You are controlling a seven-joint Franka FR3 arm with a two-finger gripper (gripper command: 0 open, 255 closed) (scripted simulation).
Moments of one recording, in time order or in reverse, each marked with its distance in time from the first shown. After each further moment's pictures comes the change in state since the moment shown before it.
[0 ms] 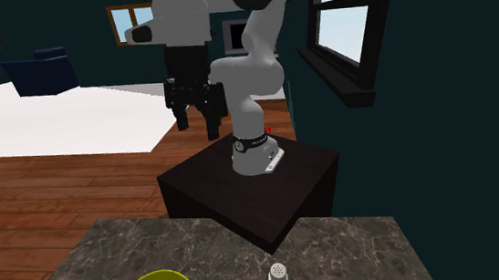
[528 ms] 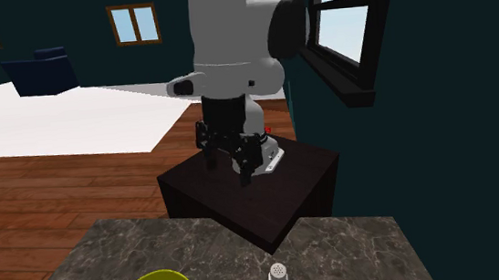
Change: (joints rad) arm 0.053 0.176 0.198 -0.076 0.089 0.280 0.169
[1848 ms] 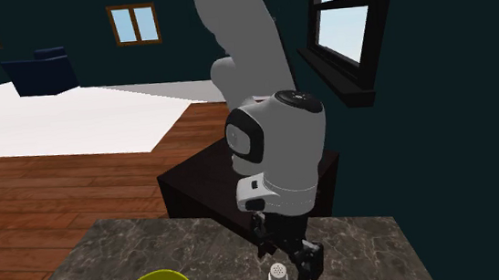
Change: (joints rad) arm -0.211 0.844 0.335 0.204 -0.982 0.471 1.038
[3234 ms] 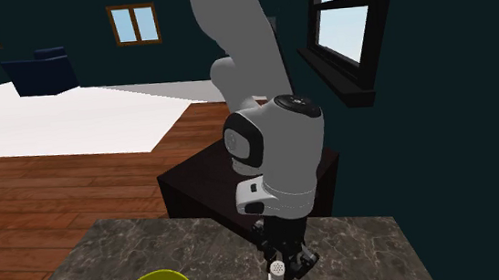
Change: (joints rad) arm 0.018 0.023 -0.031 0.006 -0.055 0.007 0.036
